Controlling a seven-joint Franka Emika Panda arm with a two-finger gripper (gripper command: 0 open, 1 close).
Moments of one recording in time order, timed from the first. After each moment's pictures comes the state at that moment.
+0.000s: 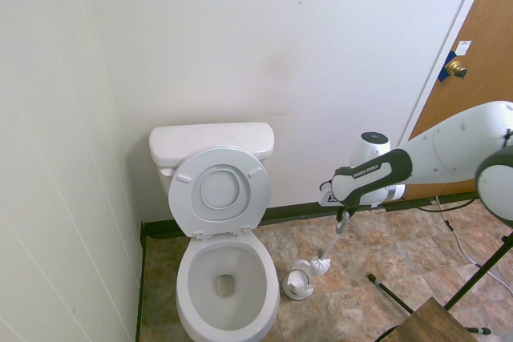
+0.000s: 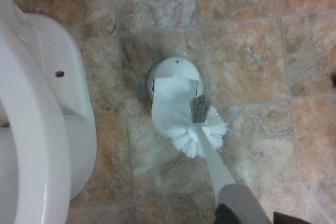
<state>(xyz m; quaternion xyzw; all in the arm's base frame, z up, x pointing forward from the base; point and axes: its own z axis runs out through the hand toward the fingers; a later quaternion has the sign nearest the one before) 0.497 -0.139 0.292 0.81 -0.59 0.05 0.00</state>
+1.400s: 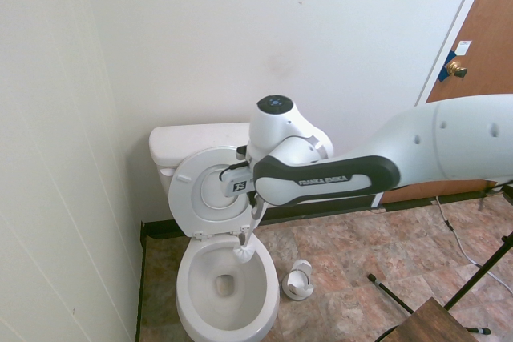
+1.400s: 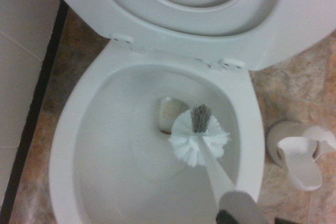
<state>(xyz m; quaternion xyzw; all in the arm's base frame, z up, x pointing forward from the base) 0.583 0.150 0.389 0.89 -0.45 0.09 -0.02</state>
